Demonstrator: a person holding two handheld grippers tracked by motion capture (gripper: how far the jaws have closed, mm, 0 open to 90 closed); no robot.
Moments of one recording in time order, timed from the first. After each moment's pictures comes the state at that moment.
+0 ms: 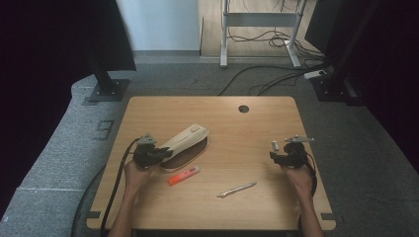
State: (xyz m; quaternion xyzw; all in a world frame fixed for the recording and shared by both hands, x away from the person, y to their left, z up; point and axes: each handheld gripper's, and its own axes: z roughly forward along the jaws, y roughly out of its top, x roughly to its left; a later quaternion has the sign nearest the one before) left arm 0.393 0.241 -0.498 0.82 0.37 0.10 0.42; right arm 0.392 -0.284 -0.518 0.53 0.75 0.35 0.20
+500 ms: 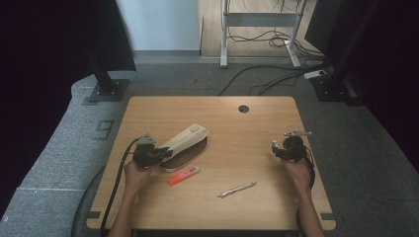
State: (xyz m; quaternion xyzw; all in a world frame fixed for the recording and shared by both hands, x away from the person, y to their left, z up) left arm 0.393 0.242 -0.499 0.82 0.37 0.10 0.43; right arm 0.419 -0.290 -0.526 0.54 0.75 0.32 0.21
